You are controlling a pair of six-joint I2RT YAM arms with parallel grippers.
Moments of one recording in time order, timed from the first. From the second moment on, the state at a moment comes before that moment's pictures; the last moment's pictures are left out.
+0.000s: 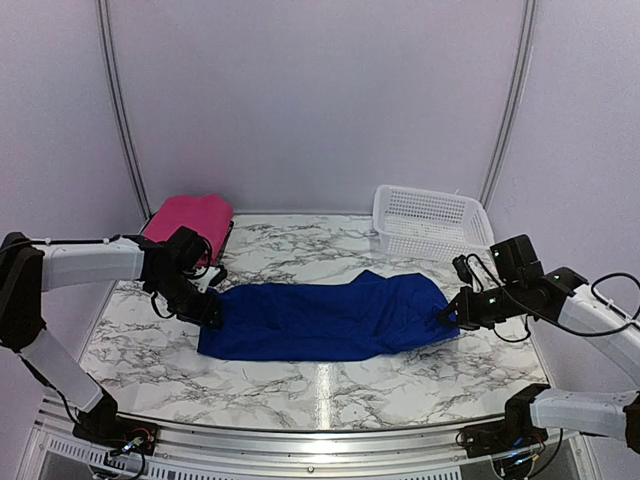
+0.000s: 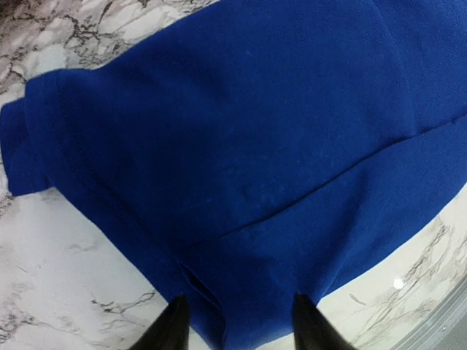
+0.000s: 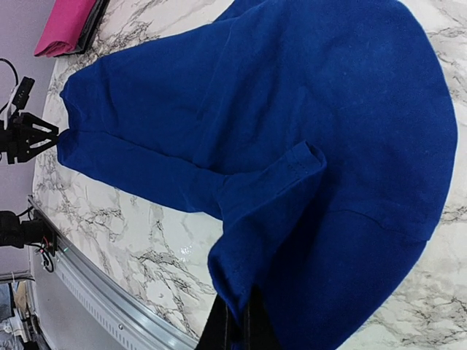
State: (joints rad) left arm -0.50 1.52 0.95 -0.68 0.18 -0.13; right arm 0.35 0.92 0.71 -0.70 -0.41 0.43
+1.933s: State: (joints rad) left arm -0.49 1.82 1.14 -0.85 0.20 -0.26; right arm 0.20 0.87 0.72 -0.85 -0.30 0.44
